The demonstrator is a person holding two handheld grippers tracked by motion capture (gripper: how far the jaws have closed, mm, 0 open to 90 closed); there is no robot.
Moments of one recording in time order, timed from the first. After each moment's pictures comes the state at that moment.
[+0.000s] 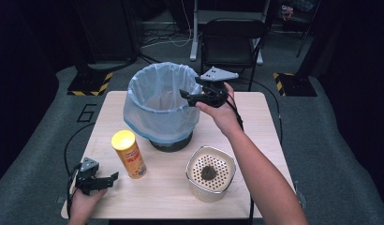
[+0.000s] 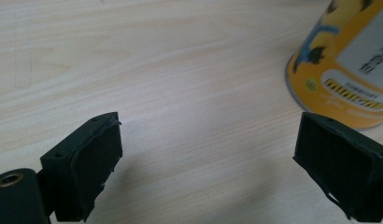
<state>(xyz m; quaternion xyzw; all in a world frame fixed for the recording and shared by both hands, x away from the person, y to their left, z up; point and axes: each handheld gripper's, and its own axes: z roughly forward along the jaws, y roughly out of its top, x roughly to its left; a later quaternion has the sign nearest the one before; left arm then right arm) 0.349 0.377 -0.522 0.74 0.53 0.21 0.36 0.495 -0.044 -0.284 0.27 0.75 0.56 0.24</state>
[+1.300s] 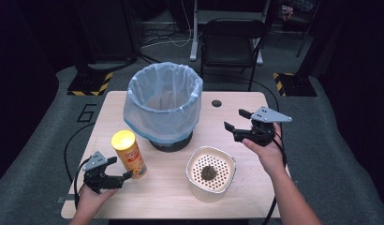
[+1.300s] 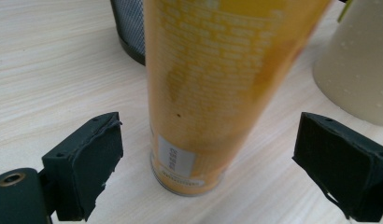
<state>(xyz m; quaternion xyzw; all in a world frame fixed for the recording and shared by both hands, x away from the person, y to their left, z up) 0.343 0.332 -0.472 0.77 0.41 0.17 0.46 0.414 -0.169 -0.341 0.31 0.74 0.54 0.27</state>
